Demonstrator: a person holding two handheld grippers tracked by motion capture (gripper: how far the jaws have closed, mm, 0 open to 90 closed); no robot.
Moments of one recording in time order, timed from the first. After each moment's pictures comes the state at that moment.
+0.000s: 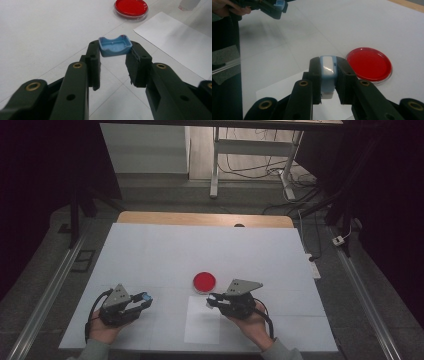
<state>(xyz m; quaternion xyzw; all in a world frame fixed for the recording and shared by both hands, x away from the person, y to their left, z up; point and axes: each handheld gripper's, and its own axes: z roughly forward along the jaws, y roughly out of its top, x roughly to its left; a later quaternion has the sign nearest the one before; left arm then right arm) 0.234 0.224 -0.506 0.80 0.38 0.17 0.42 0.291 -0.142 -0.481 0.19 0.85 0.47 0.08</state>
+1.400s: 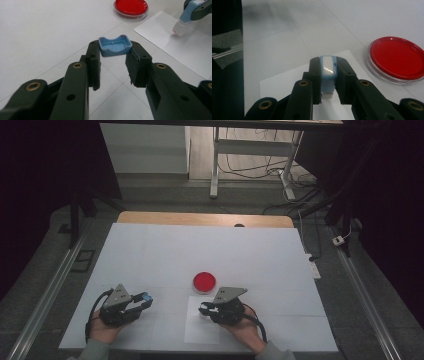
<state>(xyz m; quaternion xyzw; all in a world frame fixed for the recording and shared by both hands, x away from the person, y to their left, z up) 0.235 0.223 -0.507 0.81 0.38 0.17 0.42 0.285 -0.119 -0.503 0.17 0.88 0.44 0.07</state>
